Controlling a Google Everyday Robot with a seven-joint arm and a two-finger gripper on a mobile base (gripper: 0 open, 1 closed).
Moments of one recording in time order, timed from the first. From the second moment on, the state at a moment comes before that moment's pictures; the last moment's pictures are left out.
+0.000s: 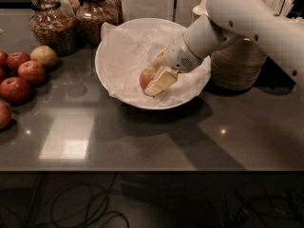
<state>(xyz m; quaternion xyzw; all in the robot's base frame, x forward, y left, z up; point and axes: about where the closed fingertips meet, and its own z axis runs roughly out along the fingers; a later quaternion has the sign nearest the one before) 0.597 -0.017 0.863 -0.65 0.67 0.19 0.30</state>
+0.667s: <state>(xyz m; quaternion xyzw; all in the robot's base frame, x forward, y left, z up) 0.597 -0.017 0.863 -0.65 0.67 0.20 0.30</state>
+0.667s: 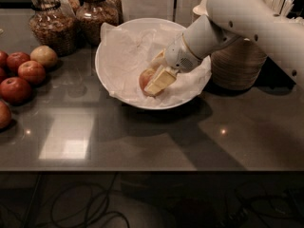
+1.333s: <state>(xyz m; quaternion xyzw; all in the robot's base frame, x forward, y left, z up) 0.597 -0.017 0.863 -0.65 0.67 0.20 0.30</state>
